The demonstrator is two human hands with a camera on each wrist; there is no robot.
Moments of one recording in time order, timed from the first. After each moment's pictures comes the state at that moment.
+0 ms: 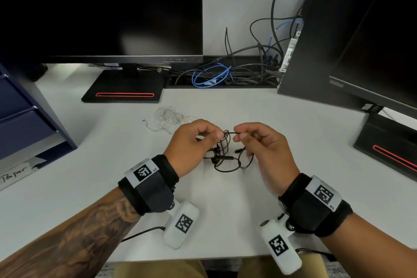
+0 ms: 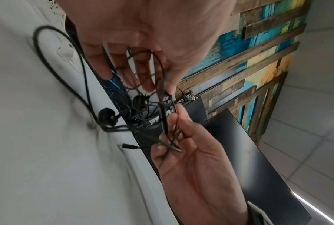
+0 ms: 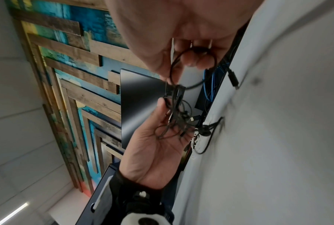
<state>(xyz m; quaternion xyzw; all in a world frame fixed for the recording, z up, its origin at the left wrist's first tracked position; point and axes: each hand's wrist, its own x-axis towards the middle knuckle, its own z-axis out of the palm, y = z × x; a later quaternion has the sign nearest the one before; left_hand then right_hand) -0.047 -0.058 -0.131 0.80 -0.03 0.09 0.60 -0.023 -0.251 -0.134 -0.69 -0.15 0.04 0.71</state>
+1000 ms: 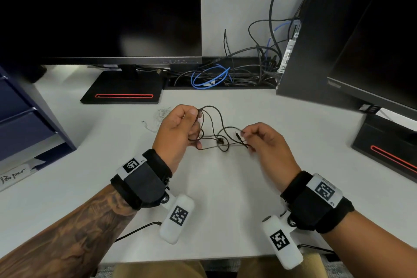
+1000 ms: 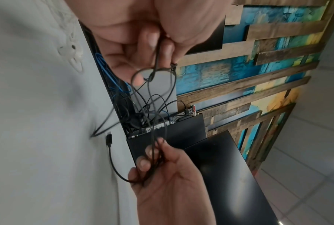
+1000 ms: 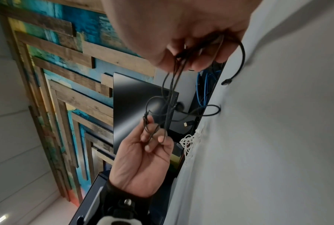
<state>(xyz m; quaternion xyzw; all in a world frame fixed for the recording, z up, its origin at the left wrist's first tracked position) -0.045 -0.052 -0.112 0.66 0.06 0.11 0.74 -0.012 -0.255 -0.136 -0.74 -0.10 0.04 0.66</state>
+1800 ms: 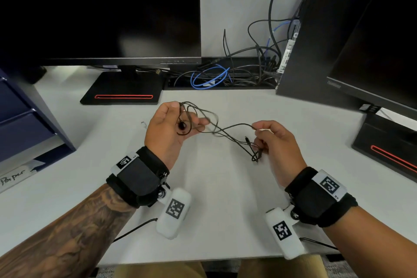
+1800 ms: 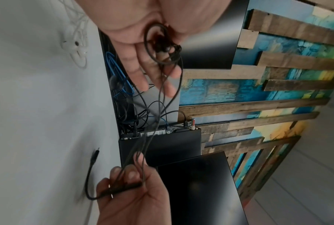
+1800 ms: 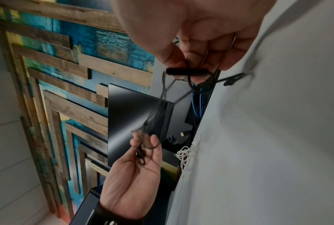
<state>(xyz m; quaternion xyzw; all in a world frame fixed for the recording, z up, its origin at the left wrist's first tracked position) -0.040 -0.044 -0.105 0.52 0.08 0.14 0.84 0.002 -0.264 -0.136 -0.68 0.01 0.05 0.73</state>
